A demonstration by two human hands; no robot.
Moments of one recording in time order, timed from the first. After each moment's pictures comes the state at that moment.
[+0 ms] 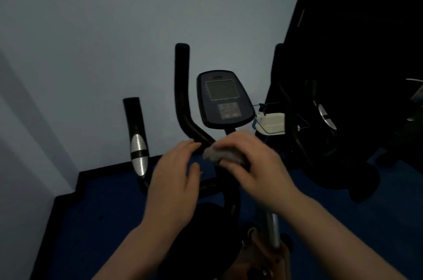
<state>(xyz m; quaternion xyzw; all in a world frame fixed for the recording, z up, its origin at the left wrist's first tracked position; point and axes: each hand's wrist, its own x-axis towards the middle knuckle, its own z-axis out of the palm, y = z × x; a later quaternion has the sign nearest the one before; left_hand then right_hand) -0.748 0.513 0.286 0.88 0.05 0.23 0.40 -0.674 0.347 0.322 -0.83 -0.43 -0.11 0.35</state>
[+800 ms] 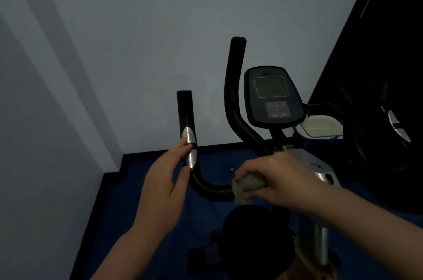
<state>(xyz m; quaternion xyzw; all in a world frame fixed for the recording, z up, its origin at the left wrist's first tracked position) -0.790 0.586 0.263 0.85 0.10 0.29 0.43 -0.665 0.389 0.322 -0.86 -0.49 0.08 0.14</state>
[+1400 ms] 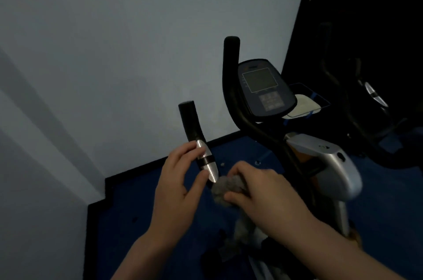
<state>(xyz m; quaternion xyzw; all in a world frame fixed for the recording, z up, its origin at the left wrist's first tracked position) -0.765 0.646 0.269 0.86 -0.03 0.23 0.45 -0.742 0.471 0.320 -0.94 -0.23 0.05 0.24</state>
